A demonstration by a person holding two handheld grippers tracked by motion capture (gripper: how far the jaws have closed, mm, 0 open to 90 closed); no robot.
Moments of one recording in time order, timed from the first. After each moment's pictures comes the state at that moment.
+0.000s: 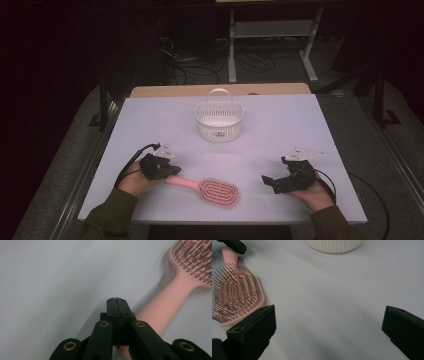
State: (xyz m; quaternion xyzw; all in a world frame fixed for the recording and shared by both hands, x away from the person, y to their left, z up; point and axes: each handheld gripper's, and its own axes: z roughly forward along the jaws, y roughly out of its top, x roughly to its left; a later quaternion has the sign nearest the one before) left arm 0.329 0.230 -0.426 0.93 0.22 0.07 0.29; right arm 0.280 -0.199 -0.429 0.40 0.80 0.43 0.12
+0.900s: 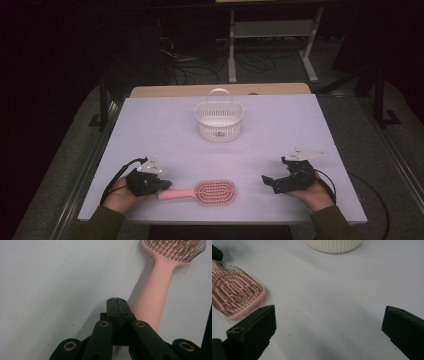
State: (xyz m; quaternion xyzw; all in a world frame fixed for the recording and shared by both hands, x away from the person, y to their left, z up) left arm 0.286 0.257 -0.427 0.92 0.23 0.05 0.30; right arm 0.280 -0.199 -0.429 0.40 0.80 0.43 0.13
